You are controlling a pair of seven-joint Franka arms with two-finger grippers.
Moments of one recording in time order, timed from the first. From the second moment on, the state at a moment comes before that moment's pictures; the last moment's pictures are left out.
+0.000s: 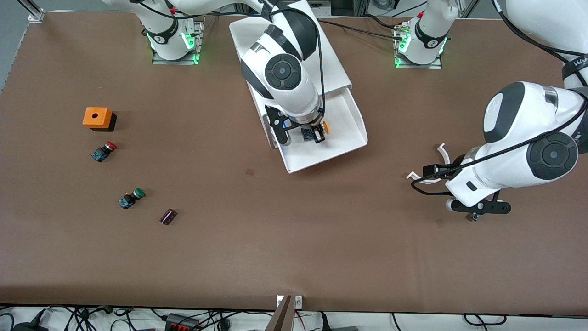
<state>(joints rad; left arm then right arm) -0.04 0.54 -0.20 -1.20 0.08 1.53 -0.23 0.75 0.70 0.09 -1.15 0.19 1.94 1.95</state>
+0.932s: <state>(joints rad) -0.04 0.54 -0.20 -1.20 0.08 1.53 -0.25 0.74 0.70 0.04 -1.04 0.18 1.87 1.96</state>
